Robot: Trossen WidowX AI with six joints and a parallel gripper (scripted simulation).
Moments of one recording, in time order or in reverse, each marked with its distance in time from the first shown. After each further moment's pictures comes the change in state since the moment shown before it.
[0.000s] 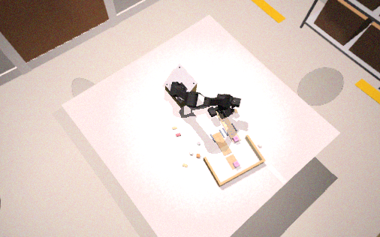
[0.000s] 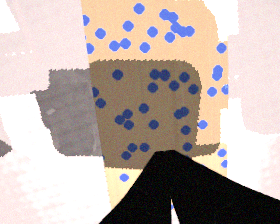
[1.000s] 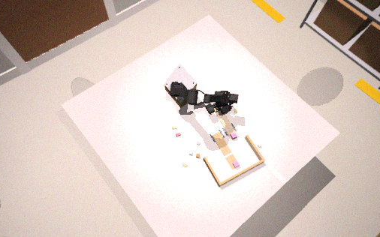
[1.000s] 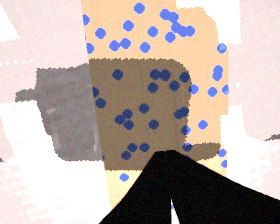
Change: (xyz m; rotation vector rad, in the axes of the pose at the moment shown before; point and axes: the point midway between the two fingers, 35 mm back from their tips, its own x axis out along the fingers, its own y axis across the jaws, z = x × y) arm 0.000 0.000 -0.026 -0.002 0.006 0.004
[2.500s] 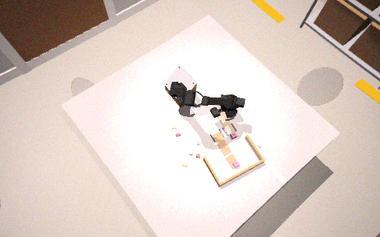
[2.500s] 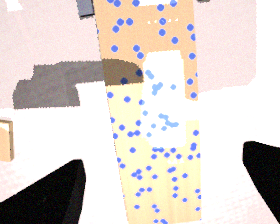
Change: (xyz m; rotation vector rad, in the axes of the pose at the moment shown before) arm -0.047 0.001 0.058 0.022 0.025 -0.008
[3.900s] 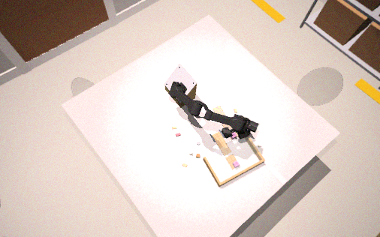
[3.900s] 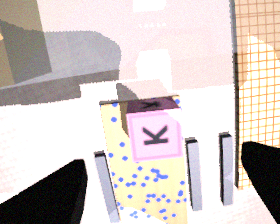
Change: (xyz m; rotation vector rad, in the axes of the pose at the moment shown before) arm -0.016 -0.007 0.158 0.009 -0.008 0.000
